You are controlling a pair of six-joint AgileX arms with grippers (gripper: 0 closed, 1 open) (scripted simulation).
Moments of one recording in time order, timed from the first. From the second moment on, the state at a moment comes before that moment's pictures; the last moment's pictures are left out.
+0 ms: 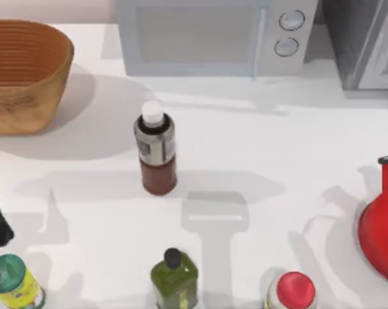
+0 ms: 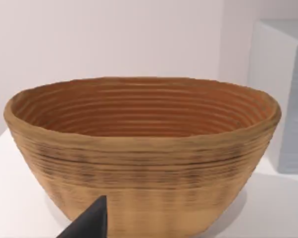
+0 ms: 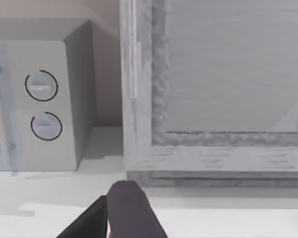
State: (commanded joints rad) left arm 0.00 0.00 0.00 0.00 0.00 0.00; right arm 0.00 0.00 0.00 0.00 0.00 0.00
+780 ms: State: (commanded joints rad) left arm -0.10 0.64 0.13 0.58 0.19 0.04; right arm 0.00 0.00 0.00 0.00 0.00 0.00
